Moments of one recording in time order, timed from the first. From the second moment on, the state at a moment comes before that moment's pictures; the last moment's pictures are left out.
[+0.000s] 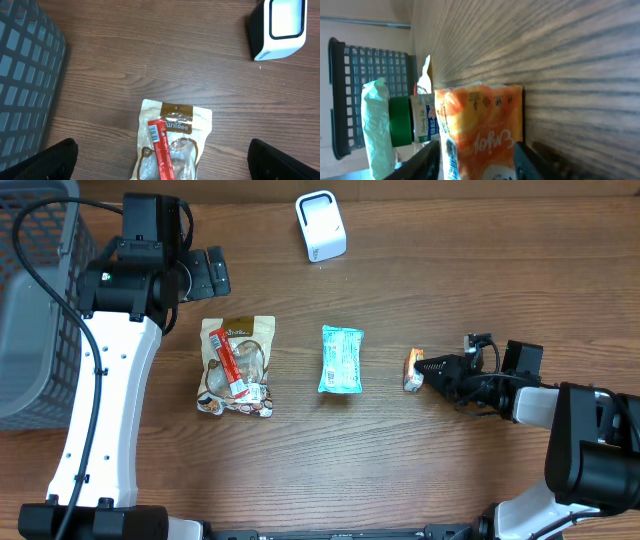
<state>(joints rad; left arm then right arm) -0.09 1.60 1.71 -1.06 -0.14 -0.26 -0.22 1.80 0.59 0.17 -1.03 0.44</state>
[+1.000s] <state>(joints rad) -0.09 1.60 1.71 -1.06 -0.14 -0.26 0.29 1.54 0.83 -0.41 0.00 0.36</state>
